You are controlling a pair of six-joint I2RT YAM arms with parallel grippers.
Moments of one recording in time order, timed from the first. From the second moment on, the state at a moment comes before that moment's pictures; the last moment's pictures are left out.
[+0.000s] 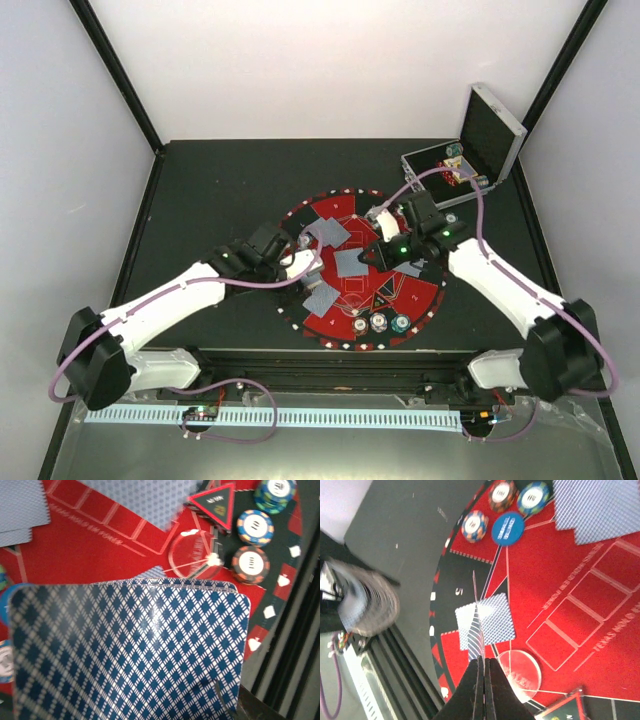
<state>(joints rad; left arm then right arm) -0.74 1.22 0.87 -0.66 0.27 0.26 0.50 1.31 0.99 -0.60 -0.56 0.12</state>
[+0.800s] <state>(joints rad) -0.67 1.16 0.87 -0.65 0.26 0.26 0.68 1.95 1.31 -0.70 -0.79 -0.12</state>
